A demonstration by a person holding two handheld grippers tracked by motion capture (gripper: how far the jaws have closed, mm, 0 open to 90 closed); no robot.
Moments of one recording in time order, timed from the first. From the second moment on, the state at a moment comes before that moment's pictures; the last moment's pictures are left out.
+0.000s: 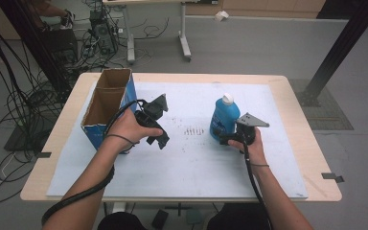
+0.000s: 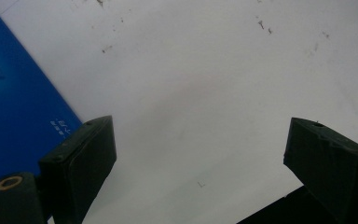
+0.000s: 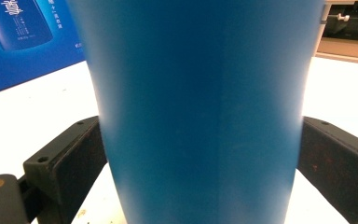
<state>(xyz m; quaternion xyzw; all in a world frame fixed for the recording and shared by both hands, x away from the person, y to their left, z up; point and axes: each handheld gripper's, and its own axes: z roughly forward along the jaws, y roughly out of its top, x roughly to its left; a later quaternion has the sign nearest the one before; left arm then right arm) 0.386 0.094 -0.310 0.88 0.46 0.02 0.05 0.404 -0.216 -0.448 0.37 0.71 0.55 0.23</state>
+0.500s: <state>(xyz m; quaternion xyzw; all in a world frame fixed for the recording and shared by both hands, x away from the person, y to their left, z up) 0.386 0.092 -0.309 0.88 0.46 0.02 0.05 0.404 -0.216 -0.447 0.37 0.71 0.56 0.23</state>
